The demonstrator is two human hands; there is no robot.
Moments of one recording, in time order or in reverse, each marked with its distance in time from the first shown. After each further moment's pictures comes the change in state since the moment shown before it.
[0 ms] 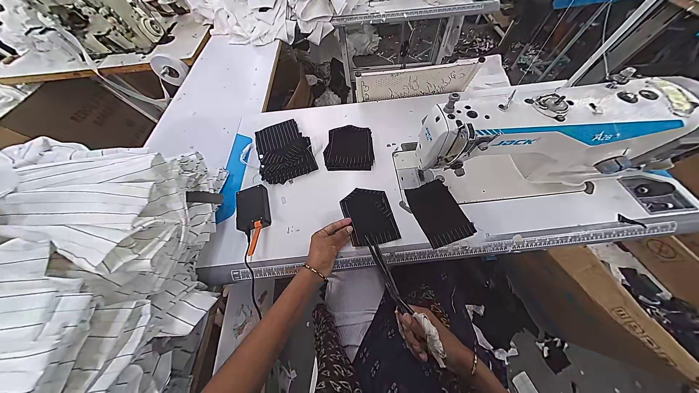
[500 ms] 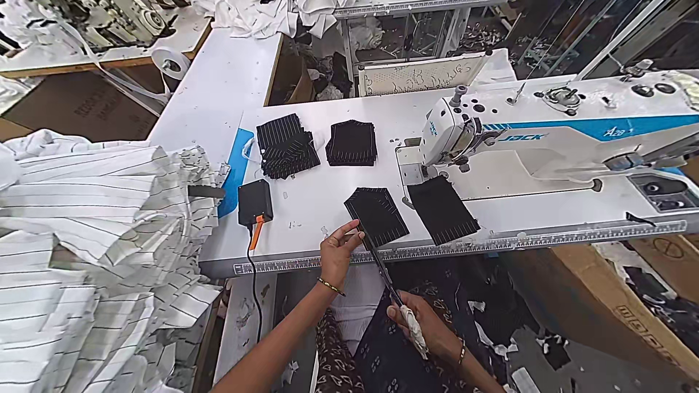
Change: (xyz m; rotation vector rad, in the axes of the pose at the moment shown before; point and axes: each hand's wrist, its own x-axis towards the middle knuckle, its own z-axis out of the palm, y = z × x) left_hand -0.023 -0.030 0.012 0.105 0.019 0.241; right_hand 0.021 -0.009 0.011 -0.369 0.166 0.012
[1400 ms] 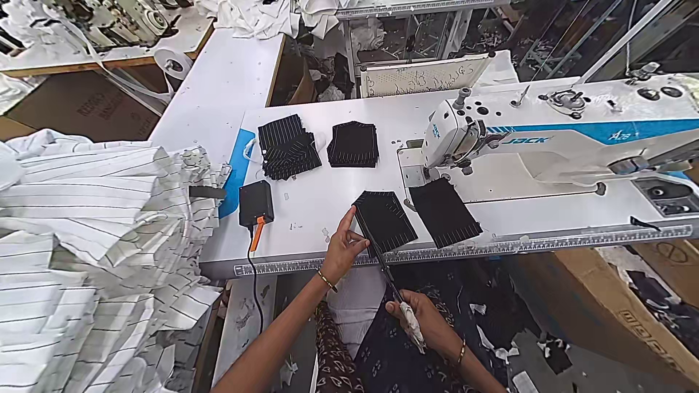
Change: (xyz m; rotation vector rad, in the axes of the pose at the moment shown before) left_hand 0.026 -0.012 -0.015 0.184 -0.375 0.157; right_hand 0.008 -0.003 -0.005 -0.026 0.064 0.022
